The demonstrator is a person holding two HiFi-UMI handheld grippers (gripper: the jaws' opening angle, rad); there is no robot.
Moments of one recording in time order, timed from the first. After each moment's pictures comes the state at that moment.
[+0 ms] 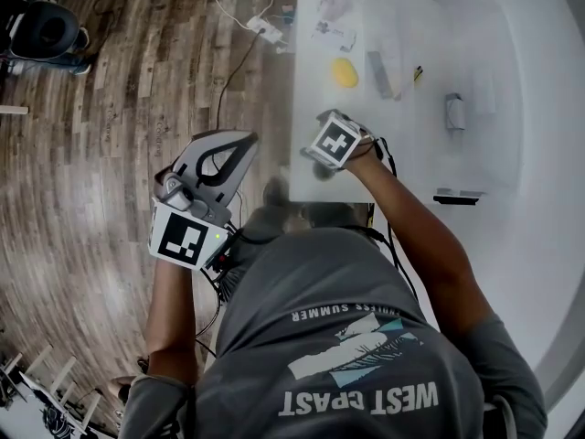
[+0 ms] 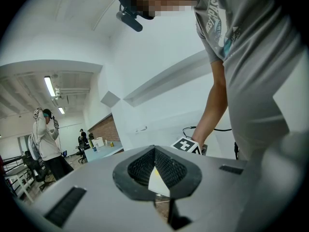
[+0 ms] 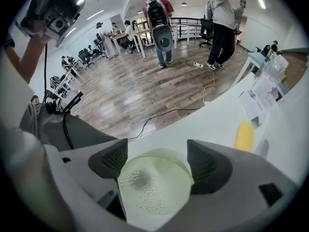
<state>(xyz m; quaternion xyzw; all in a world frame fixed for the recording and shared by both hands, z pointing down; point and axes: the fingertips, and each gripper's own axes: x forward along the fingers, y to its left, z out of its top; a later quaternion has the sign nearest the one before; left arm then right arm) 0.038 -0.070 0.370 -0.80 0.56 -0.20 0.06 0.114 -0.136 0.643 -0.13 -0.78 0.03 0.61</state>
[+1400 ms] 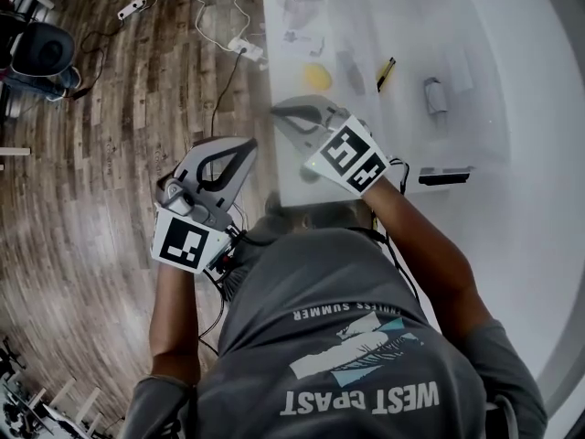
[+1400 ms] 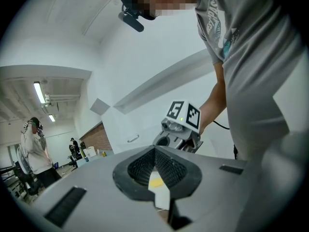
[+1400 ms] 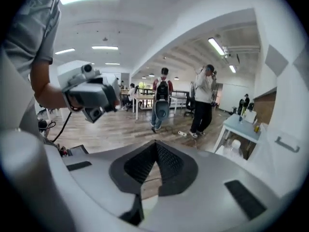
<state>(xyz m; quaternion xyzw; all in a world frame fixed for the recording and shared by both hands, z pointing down) 0.075 -0.078 0.336 -0.83 0.52 -0.19 0.10 0.053 -0.138 0.407 -0.05 -0.96 -0.06 0.25</state>
